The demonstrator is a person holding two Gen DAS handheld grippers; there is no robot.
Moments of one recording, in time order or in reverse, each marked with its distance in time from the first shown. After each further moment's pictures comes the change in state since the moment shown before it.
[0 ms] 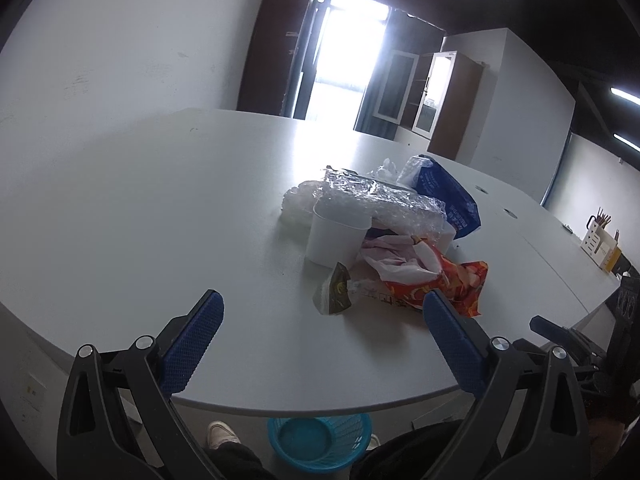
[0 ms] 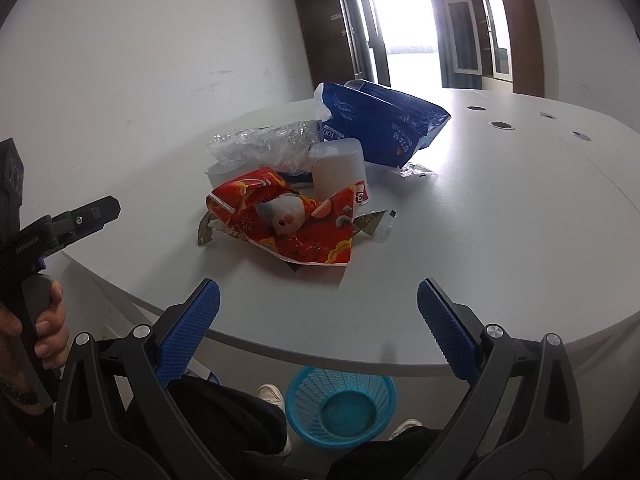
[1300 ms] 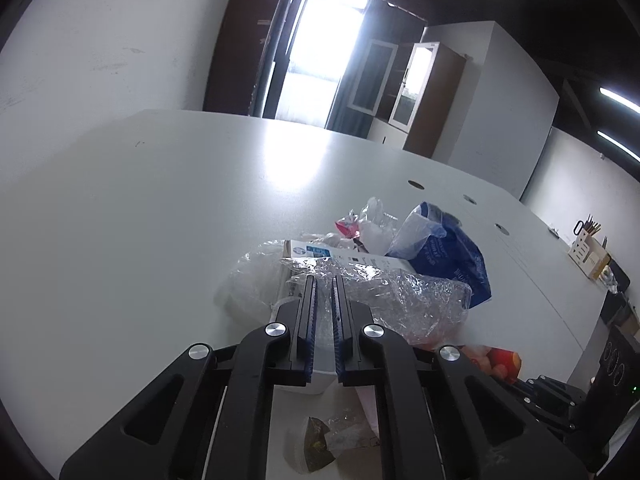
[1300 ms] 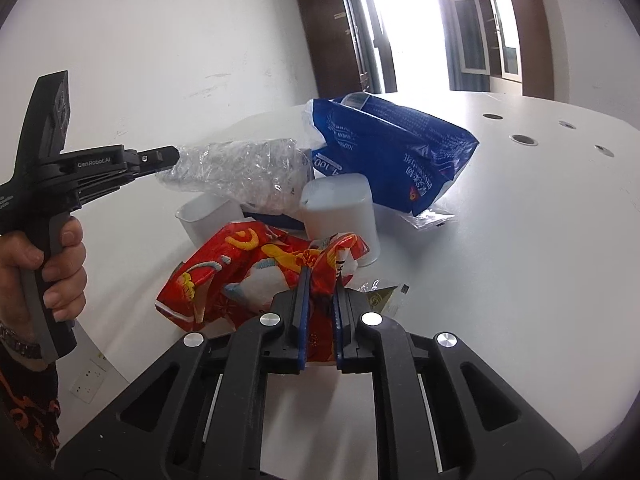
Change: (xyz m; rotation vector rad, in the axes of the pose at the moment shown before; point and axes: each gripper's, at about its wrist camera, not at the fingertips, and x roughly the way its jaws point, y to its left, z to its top) left arm 0.080 -0.010 0.098 0.022 0.021 -0.107; right arm 0.050 -0.012 0.052 0.002 -0.003 0.022
